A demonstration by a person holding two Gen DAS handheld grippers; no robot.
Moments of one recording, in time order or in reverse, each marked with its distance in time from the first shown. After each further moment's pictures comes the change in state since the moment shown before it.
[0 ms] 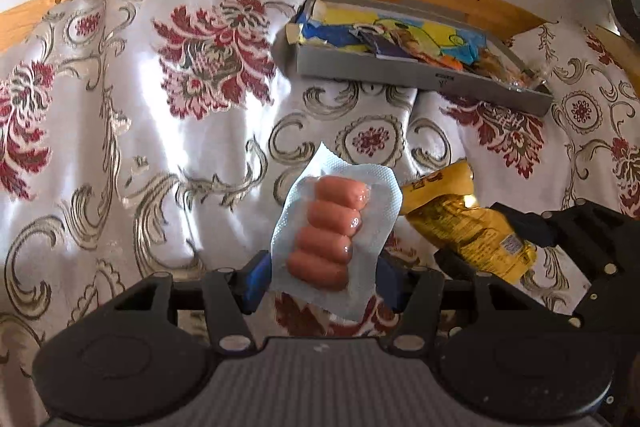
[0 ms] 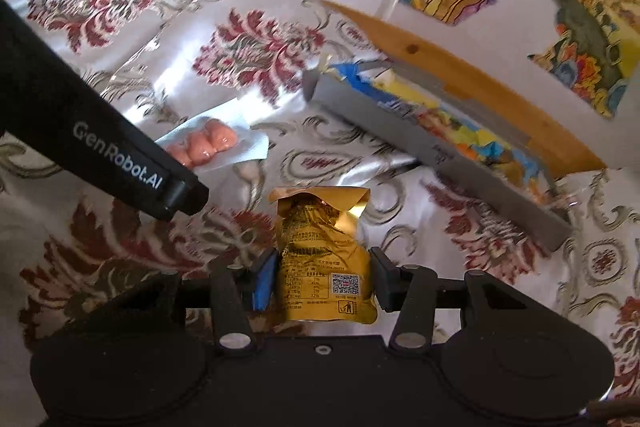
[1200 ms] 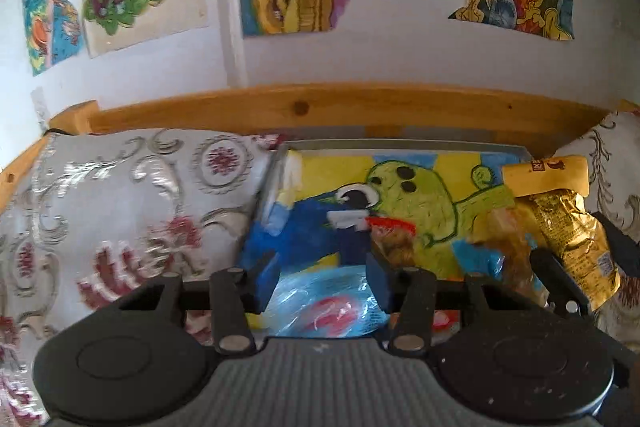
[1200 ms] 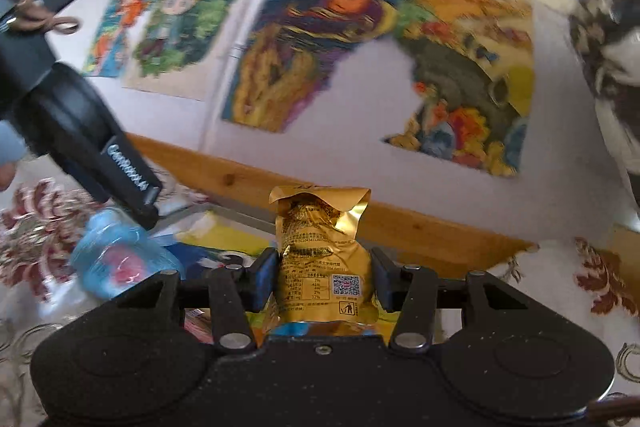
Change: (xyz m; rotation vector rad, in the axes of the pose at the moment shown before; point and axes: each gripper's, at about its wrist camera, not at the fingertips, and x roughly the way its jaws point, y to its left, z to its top) left arm 0.082 -0.080 0.222 0.061 -0.105 0.133; right arm 0.081 -0.202 0.074 0.248 -0.310 -0.220
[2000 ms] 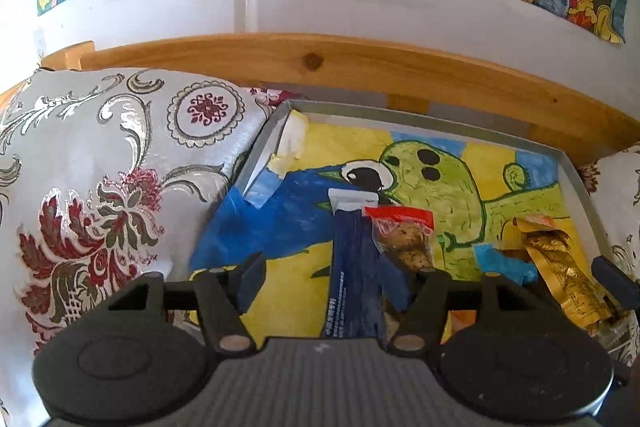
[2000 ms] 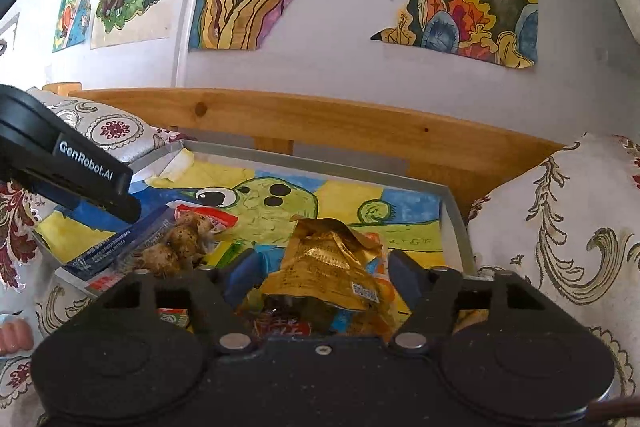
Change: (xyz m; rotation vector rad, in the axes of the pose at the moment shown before) left arm 0.061 0.001 -0.015 -0.128 0.044 0.033; right arm 0.062 -0.017 -0.036 0.106 0.186 0.040
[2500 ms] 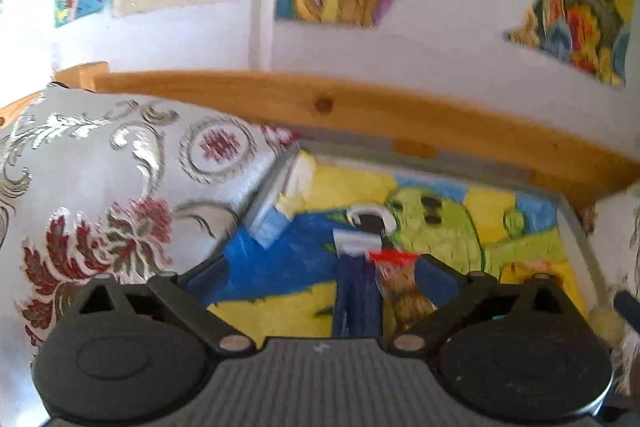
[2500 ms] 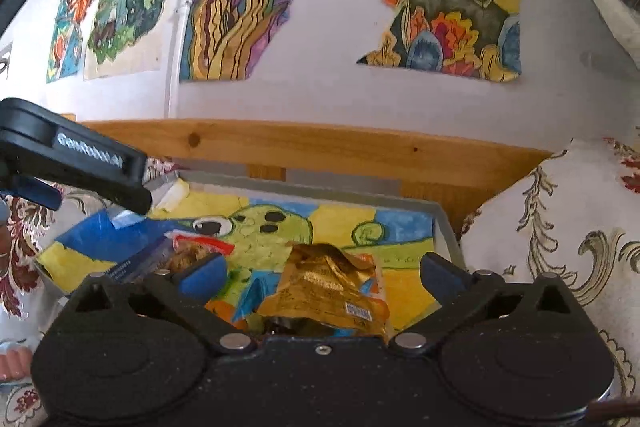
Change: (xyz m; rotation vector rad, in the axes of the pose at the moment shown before) left arm -0.011 0.010 0.004 -0.061 -0.147 -0.006; right arm -0.009 -0.003 0.000 0.052 -0.089 -0.017
